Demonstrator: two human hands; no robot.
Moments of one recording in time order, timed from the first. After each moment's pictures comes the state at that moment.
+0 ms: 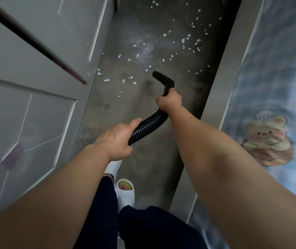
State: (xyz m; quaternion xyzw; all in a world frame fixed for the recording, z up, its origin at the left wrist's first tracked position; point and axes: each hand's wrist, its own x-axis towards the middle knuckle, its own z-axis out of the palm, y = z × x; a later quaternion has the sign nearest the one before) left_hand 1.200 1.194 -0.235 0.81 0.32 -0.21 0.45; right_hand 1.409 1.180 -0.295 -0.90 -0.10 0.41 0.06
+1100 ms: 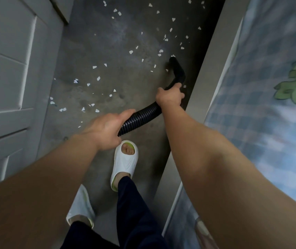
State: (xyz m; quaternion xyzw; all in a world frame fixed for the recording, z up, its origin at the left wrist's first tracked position) left_hand 1.447 1.310 -0.298 0.82 0.29 -0.27 0.41; right_hand 1.649 1.266 -0.354 -0.92 0.02 0.37 0.15
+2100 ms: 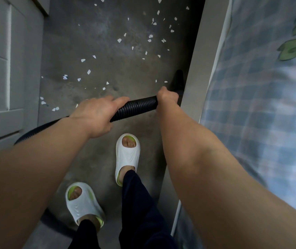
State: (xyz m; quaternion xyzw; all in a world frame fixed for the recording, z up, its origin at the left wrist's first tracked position) left_hand 1.439 1.325 -0.301 0.90 0.21 -0.27 0.28; right_hand 1.624 1.227 -0.378 -0.83 0.30 0.37 0.29
